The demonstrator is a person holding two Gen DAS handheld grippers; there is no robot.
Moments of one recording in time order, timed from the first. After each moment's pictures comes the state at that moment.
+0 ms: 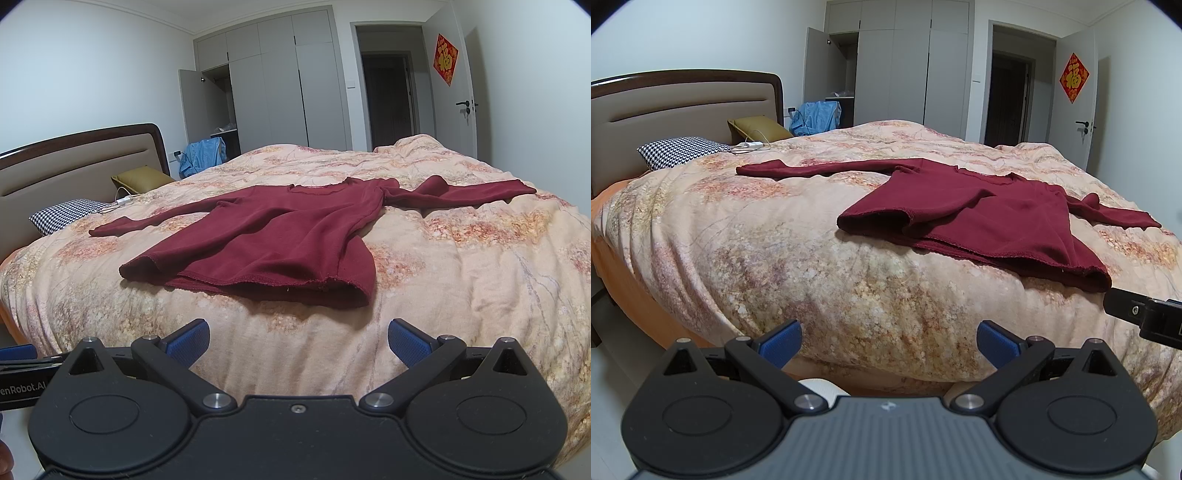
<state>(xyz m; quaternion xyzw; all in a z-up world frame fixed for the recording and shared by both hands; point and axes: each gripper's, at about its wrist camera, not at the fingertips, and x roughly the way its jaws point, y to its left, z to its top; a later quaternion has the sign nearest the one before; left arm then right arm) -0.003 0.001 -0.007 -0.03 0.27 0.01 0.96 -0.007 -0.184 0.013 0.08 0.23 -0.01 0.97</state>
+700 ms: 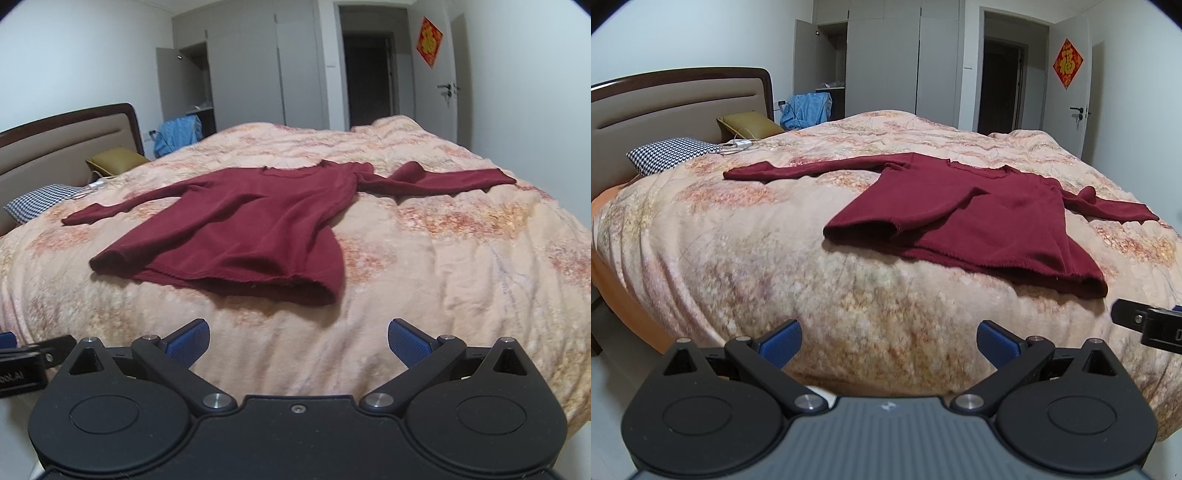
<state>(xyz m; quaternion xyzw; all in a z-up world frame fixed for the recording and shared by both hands) 0.022 -0.010 0.016 -0.01 0.30 0.00 0.95 0.011 -0.200 0.023 0.08 0.28 -0.05 0.96</state>
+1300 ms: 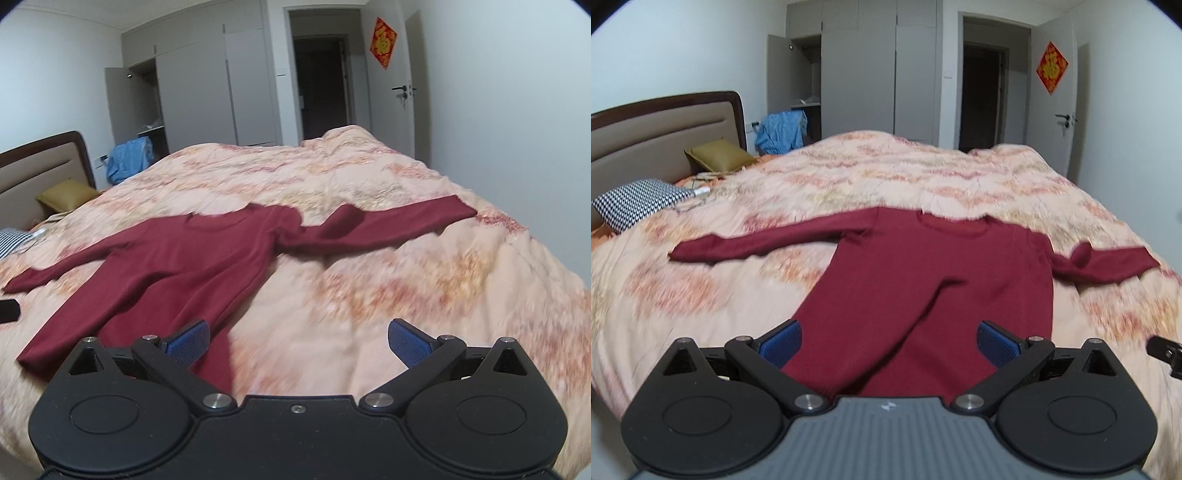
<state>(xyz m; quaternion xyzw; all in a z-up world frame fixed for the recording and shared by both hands) 0.169 -0.075 0.098 0.01 0.28 -0.02 0.96 0.108 -0.319 0.071 0.10 0.27 -0.12 0.95</state>
